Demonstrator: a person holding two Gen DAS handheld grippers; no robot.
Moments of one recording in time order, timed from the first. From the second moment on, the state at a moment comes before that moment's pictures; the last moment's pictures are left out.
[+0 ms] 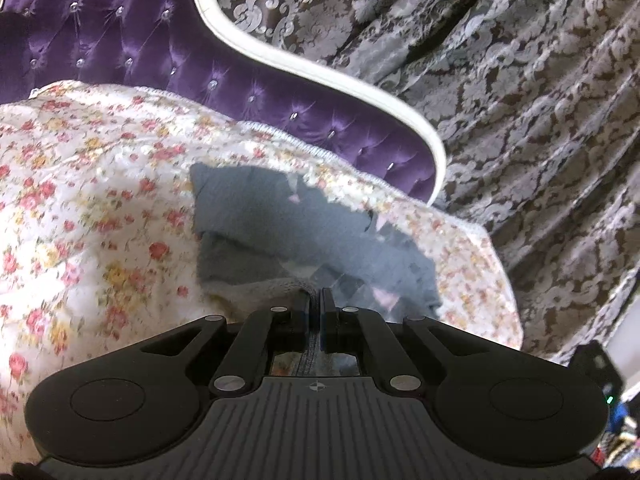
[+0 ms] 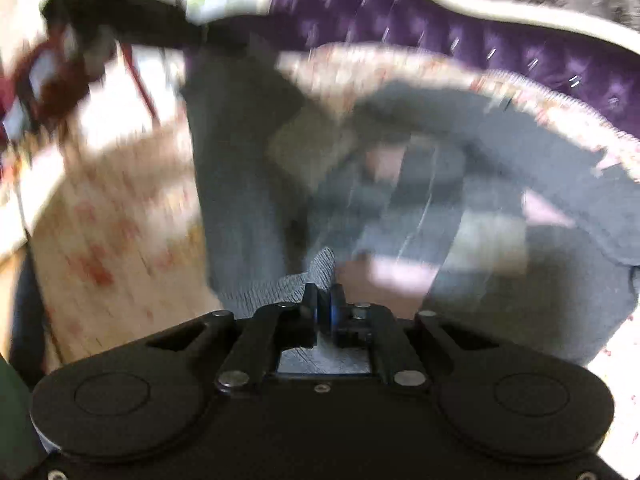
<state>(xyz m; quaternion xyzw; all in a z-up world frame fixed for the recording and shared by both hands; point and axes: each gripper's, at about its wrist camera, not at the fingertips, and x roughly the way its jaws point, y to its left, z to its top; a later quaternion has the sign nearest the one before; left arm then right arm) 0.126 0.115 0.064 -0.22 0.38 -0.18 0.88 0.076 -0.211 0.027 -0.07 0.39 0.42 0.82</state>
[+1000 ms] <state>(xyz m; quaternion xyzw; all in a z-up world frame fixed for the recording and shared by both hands) 0.354 0.070 -0.035 -0.08 0.43 -0.20 0.88 0.300 -0.334 -0.038 0.16 0.36 0.09 0.92</state>
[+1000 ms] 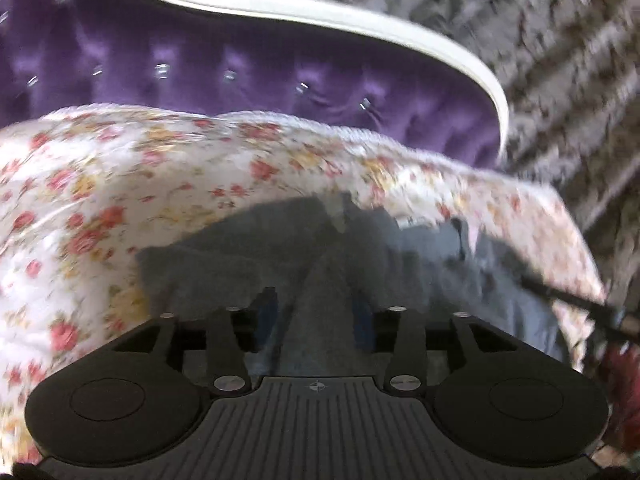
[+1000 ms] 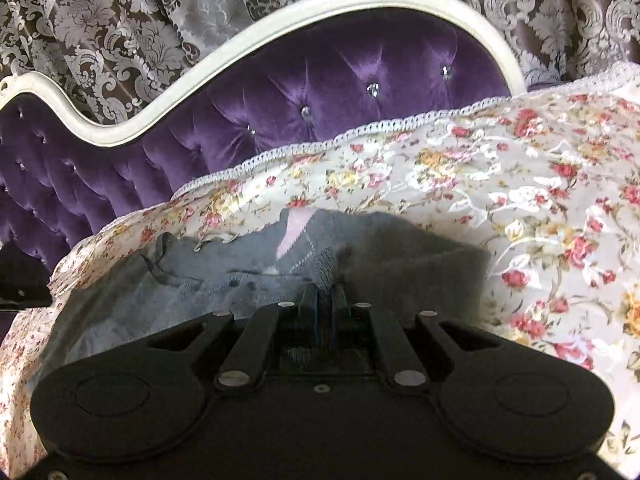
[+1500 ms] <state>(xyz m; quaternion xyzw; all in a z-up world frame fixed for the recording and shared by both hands) 0.337 0.032 -0.042 -0.02 0.38 -0.17 0.91 0.304 -0.327 -0.041 0.15 0.36 0.11 0.92</state>
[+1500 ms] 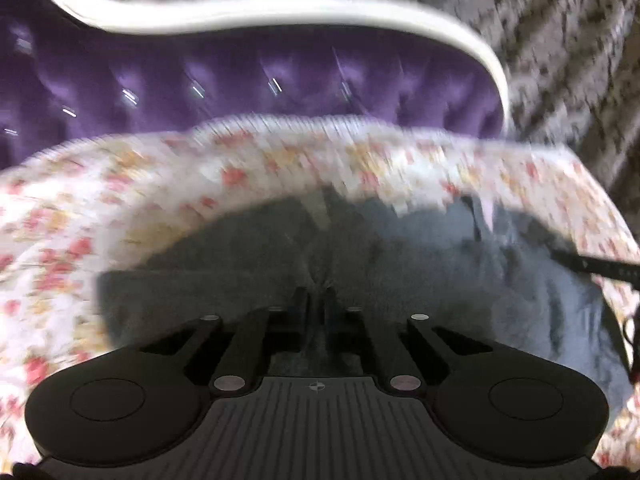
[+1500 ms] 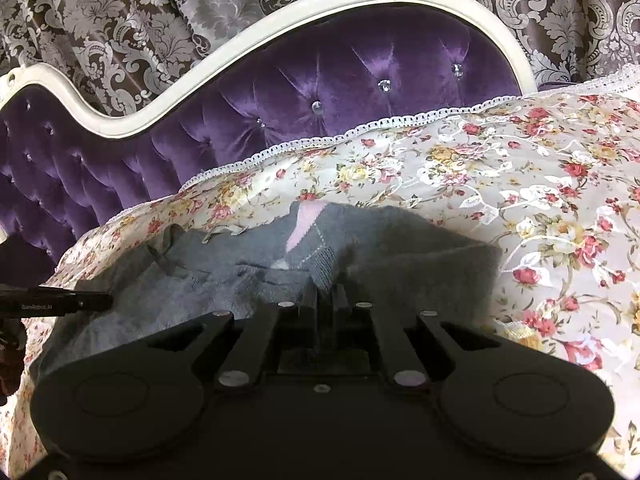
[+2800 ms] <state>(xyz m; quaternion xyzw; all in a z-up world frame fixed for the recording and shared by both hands) 0.277 0.076 -0.066 -0.04 0.40 -0.14 0.90 0.304 -0.319 -0.032 0.08 0.38 0.08 0.92</state>
